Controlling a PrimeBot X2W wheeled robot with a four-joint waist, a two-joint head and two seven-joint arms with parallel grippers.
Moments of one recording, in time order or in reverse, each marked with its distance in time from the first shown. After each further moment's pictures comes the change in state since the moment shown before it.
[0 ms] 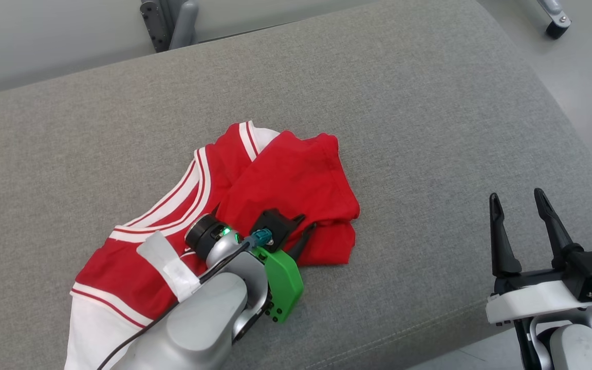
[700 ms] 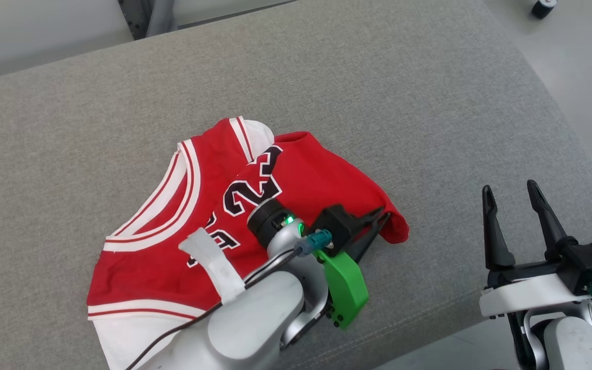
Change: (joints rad) left arm -0.038 -0.047 -0.096 -0.237 -0.072 0.047 0.006; right arm -0.021 0.000 0.021 -0.005 0.010 0.000 0.000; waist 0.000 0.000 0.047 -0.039
